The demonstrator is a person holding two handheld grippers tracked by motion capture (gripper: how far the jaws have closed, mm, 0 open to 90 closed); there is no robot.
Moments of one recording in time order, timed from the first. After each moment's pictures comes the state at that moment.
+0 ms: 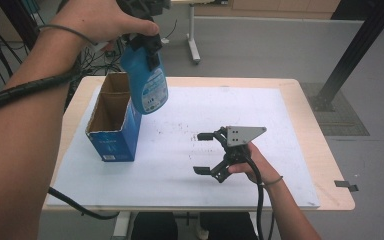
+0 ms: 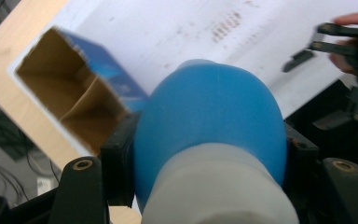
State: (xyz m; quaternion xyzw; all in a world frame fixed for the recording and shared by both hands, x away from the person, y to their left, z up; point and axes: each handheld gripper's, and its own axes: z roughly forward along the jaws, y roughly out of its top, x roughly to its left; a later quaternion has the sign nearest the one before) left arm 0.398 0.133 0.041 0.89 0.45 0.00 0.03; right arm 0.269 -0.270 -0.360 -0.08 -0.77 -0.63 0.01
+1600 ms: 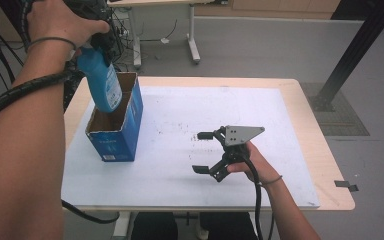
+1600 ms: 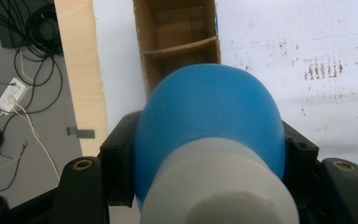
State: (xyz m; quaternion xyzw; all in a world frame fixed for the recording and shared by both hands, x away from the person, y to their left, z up) left arm 0.426 0.222 0.000 0.74 0.68 0.02 0.01; right arm 0.266 -0.266 -0.358 -0.09 -0.78 -0.62 0.00
